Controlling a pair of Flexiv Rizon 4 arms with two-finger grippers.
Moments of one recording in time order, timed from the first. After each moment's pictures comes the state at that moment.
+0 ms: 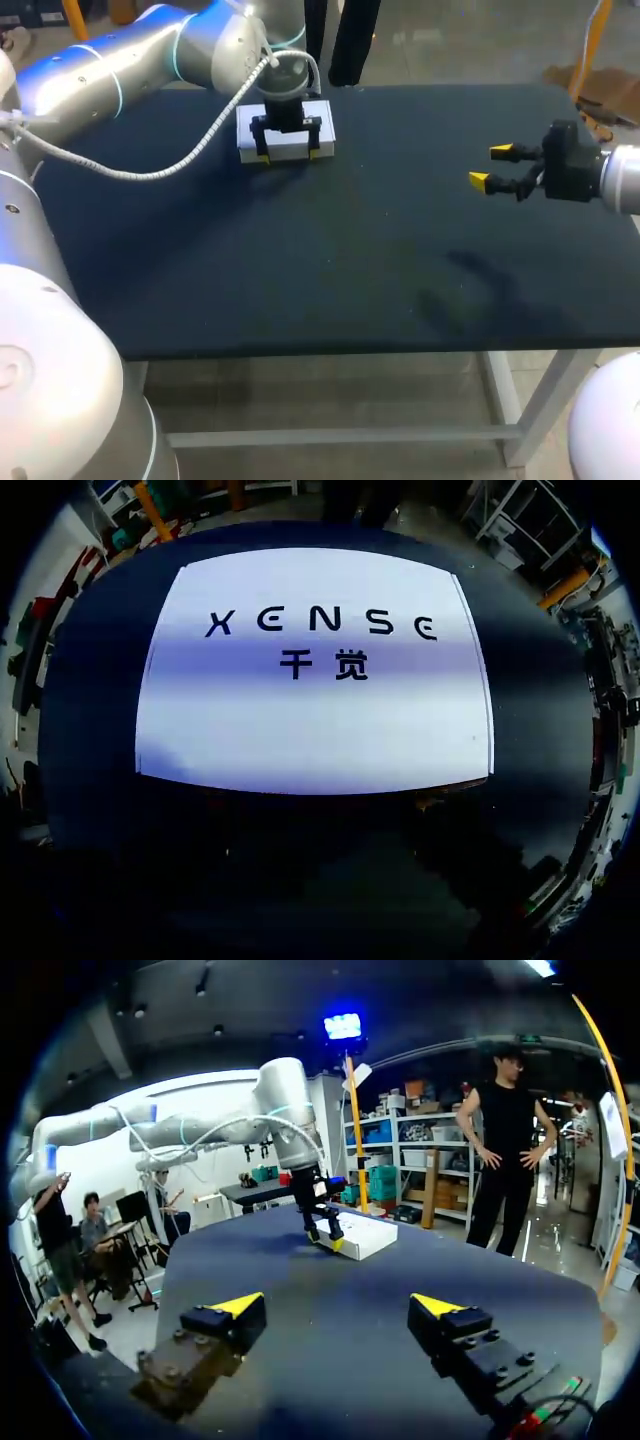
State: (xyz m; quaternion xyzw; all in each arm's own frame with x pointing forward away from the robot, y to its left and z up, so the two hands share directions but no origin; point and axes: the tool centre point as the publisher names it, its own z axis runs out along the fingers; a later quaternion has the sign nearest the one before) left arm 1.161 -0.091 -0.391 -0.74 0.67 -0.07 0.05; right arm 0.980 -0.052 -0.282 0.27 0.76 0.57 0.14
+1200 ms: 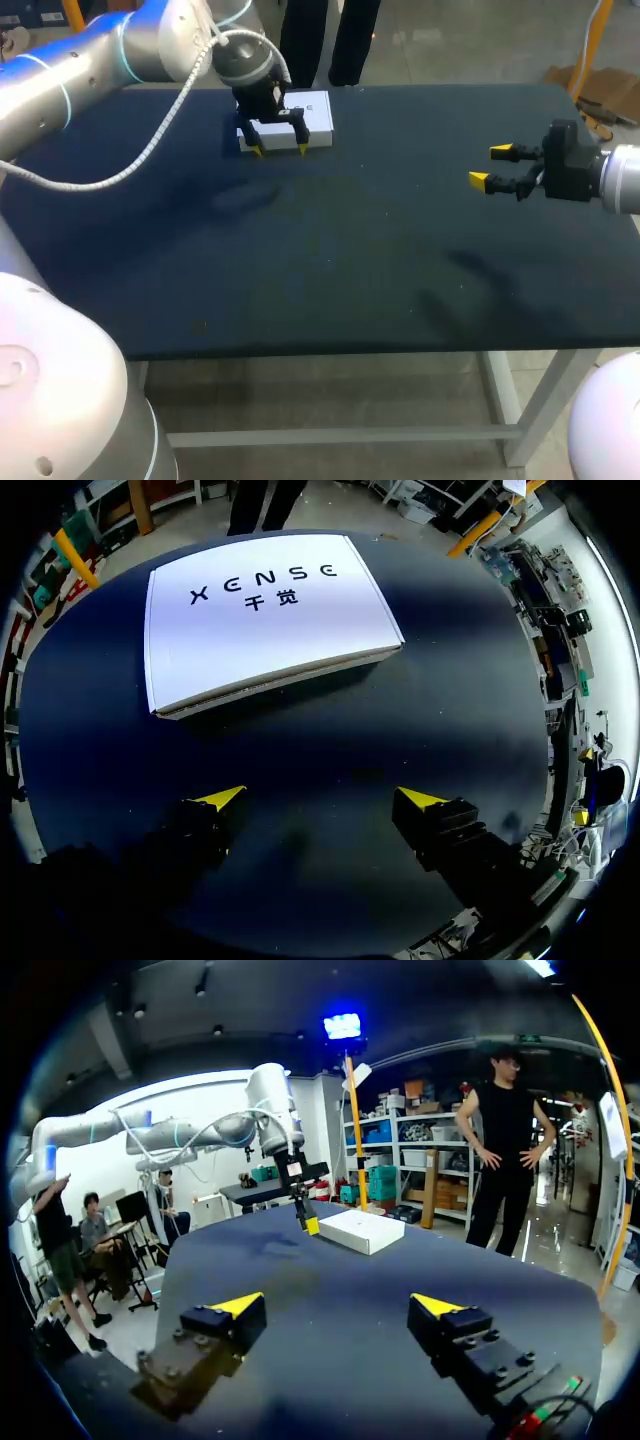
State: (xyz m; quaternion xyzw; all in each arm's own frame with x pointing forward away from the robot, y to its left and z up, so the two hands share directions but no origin) left arm 1.116 -0.078 -0.345 -0.61 0.78 -0.14 -0.04; right arm 0.980 -0.052 -0.282 0.27 0.76 0.57 0.14
